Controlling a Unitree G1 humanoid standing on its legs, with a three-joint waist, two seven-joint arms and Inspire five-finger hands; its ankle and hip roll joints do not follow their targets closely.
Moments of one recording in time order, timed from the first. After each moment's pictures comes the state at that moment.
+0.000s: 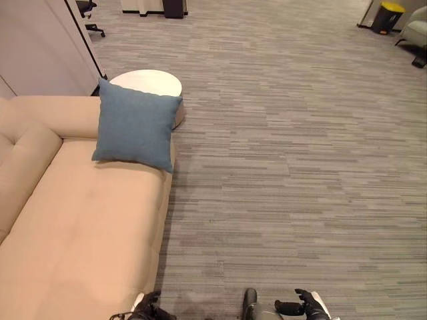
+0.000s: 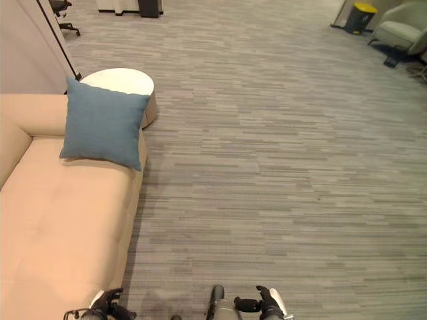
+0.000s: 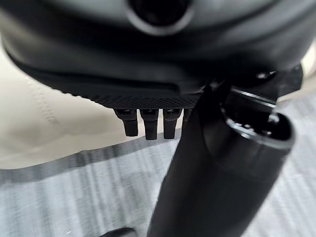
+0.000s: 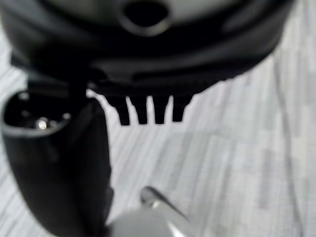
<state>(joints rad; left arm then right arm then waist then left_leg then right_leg) -0.05 0.20 -0.24 1.25 -0.03 -0.06 0.16 -0.07 -0.24 0.21 1.24 -0.08 -0.07 -0.24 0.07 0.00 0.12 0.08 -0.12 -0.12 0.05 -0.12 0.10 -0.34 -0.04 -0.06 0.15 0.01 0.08</state>
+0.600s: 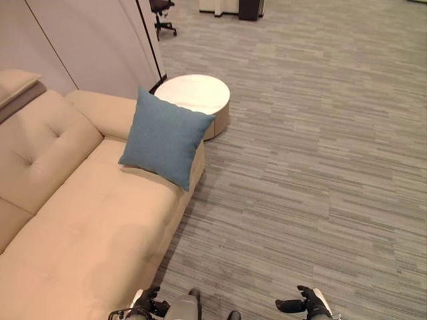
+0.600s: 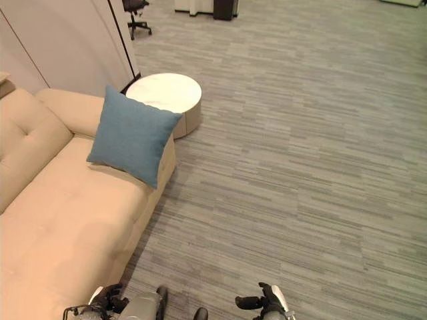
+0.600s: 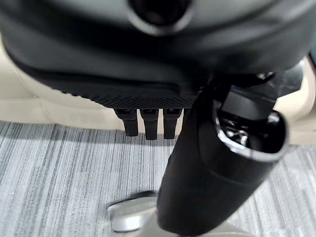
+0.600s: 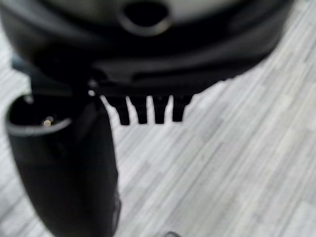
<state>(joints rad) -0.05 0.22 -0.23 1.21 -0.03 -0.06 0.15 -0.10 -0.26 0.21 1.29 -0.05 -0.07 -0.25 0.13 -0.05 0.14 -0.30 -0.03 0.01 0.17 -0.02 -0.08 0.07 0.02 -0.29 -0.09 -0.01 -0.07</state>
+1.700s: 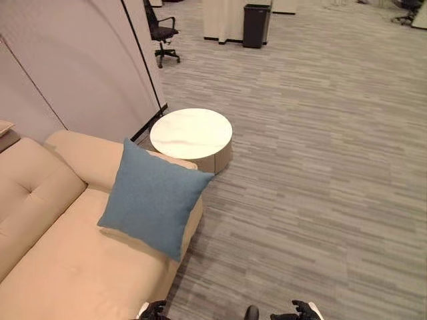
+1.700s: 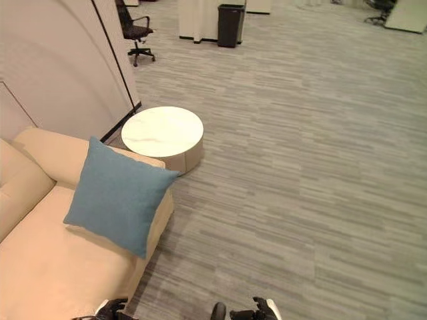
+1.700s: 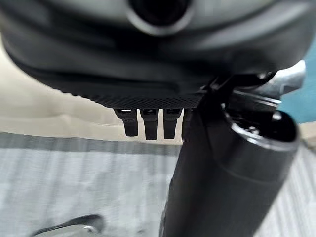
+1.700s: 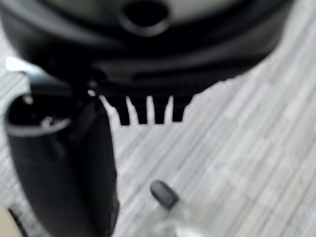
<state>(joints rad) -0.04 0.20 -0.26 1.24 -0.02 -0.08 0.14 -0.04 -0.22 0.21 1.28 -0.06 -0.07 -0.22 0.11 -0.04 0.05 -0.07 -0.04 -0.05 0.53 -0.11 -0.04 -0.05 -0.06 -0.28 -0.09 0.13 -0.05</state>
